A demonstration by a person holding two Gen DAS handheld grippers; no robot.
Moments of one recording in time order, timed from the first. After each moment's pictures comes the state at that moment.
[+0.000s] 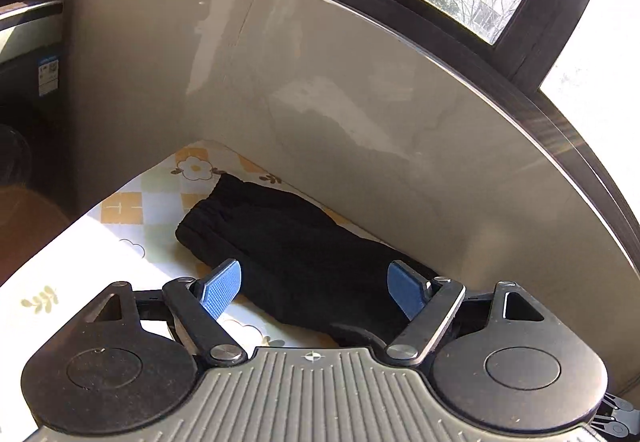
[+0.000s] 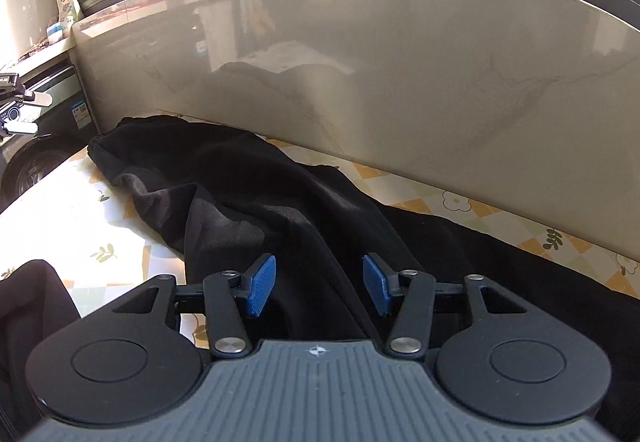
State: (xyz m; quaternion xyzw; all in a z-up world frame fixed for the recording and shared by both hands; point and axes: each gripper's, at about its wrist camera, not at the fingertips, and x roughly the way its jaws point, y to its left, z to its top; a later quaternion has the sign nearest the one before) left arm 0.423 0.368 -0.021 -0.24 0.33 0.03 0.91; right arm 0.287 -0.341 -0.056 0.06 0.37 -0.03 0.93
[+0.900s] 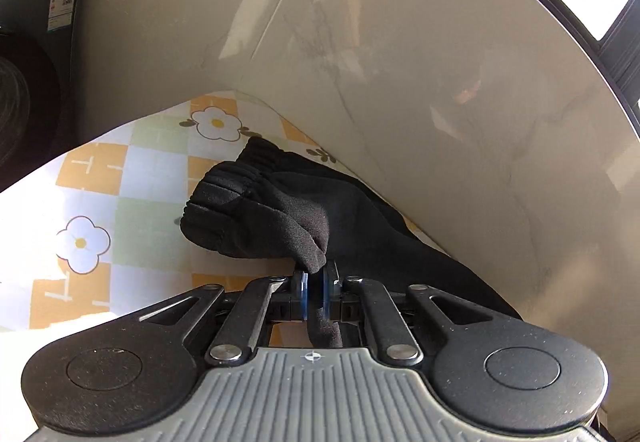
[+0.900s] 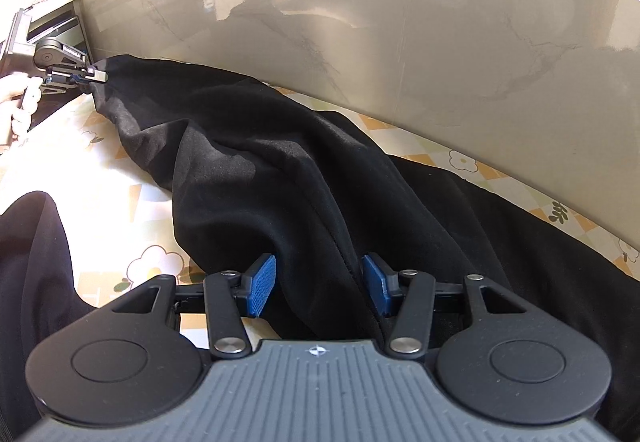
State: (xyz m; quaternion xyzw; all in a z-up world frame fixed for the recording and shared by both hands) left arm 0.483 0.342 -0.091 -0.26 0.33 0.07 0.91; right arm 0.272 -0.331 -0.078 0.01 0.41 -0.01 0.91
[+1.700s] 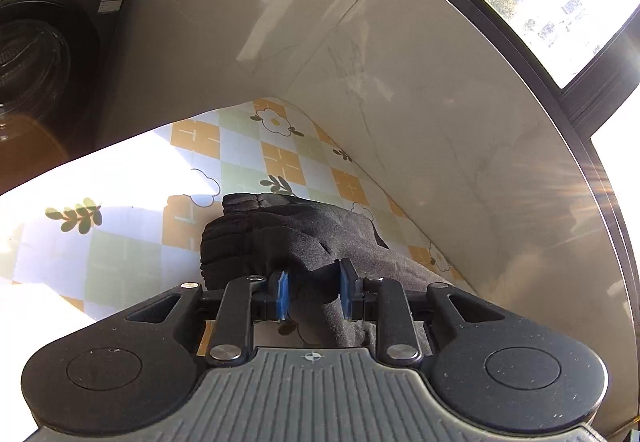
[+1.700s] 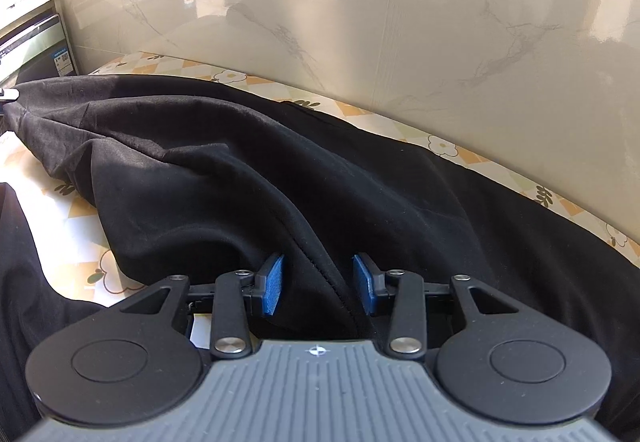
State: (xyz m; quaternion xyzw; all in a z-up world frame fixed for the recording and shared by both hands) left arm 0.349 0.374 -0.075 -0.34 0.31 0.06 0.89; right arm 0.277 -0.347 -0.092 0.04 0.42 -0.05 0.91
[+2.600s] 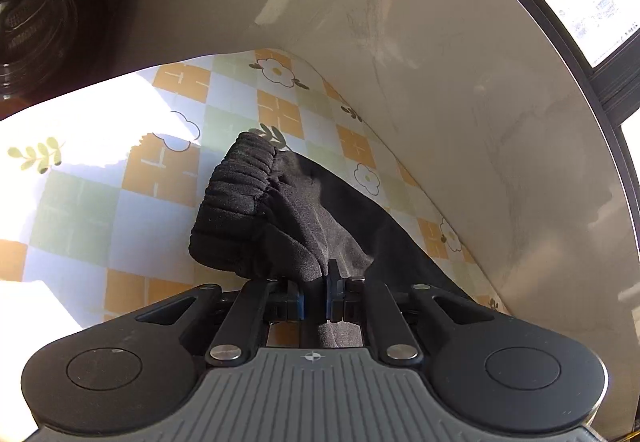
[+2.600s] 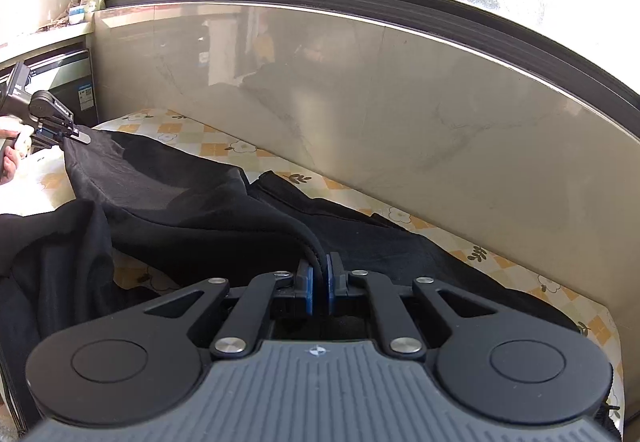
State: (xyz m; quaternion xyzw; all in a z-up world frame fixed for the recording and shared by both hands) left arm 0.390 0.353 -0.092 -0.35 0.35 0.08 0.87; right arm 0.205 -0.339 -0.004 -0.04 0.32 -0.08 0.94
